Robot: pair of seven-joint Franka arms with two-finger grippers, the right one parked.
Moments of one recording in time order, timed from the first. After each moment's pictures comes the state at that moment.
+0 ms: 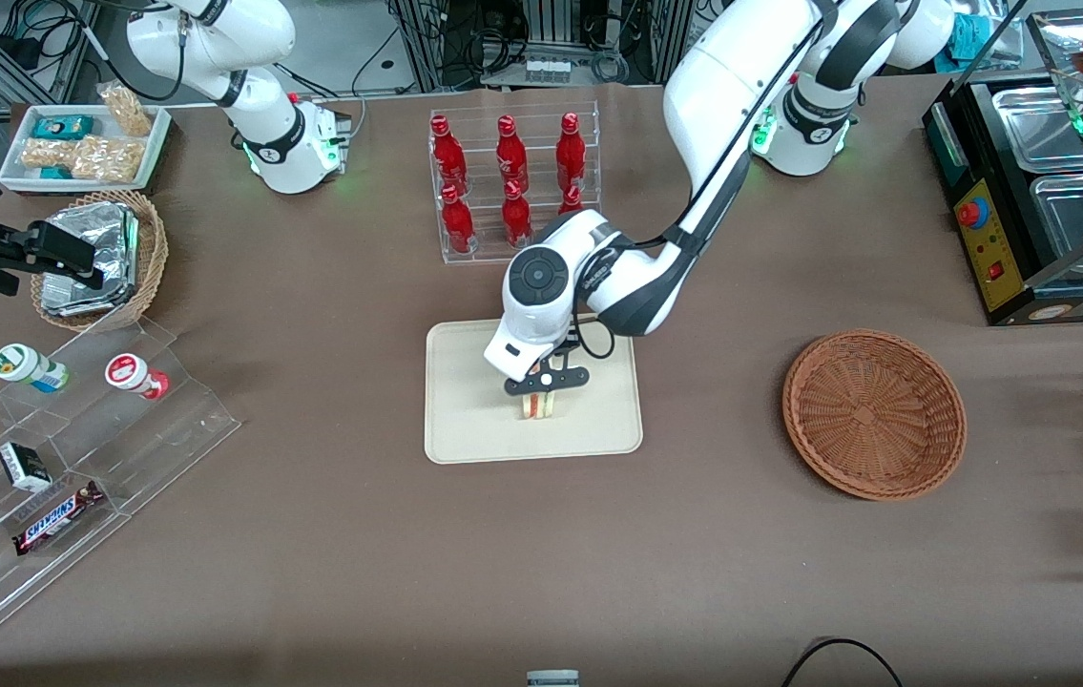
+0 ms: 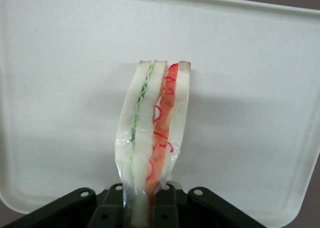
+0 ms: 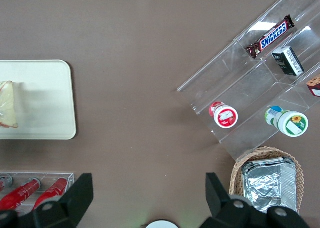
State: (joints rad) arm -0.72 0.78 -0.12 -1.38 -0.01 2.14 -0.96
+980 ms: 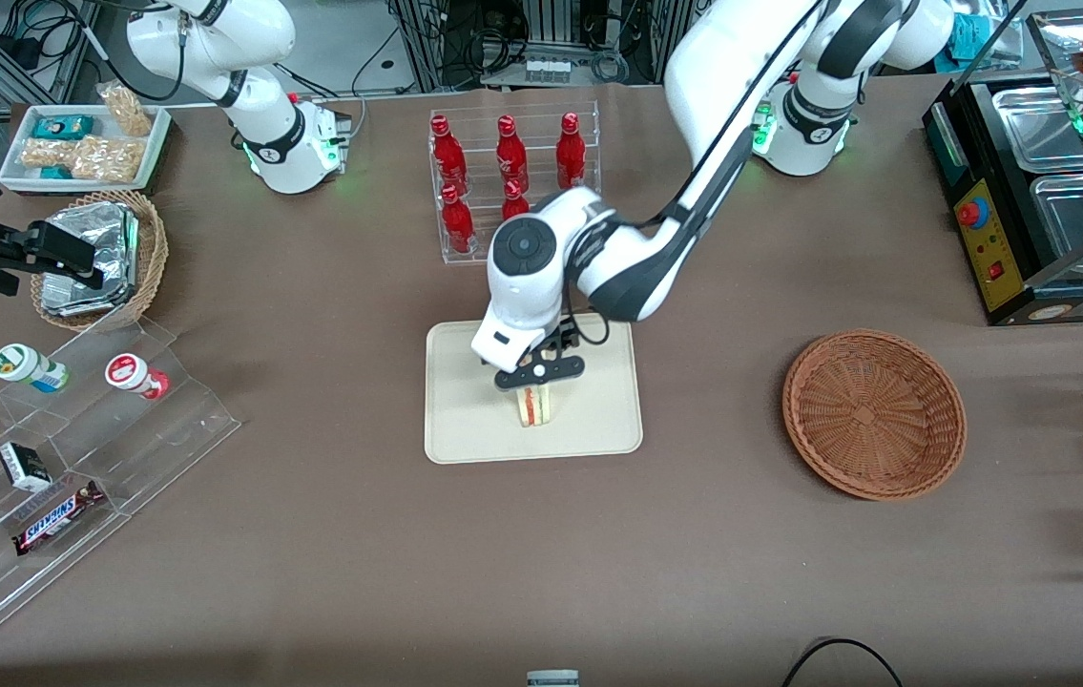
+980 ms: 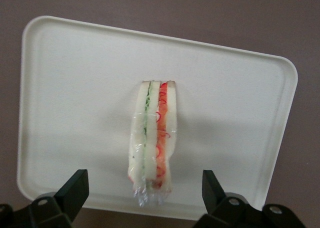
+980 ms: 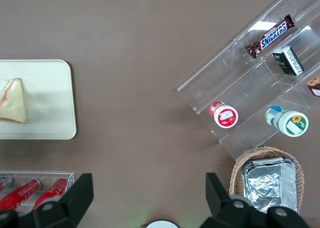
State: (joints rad) arm -0.73 0.69 -0.10 -1.32 0.04 2.03 -1.04
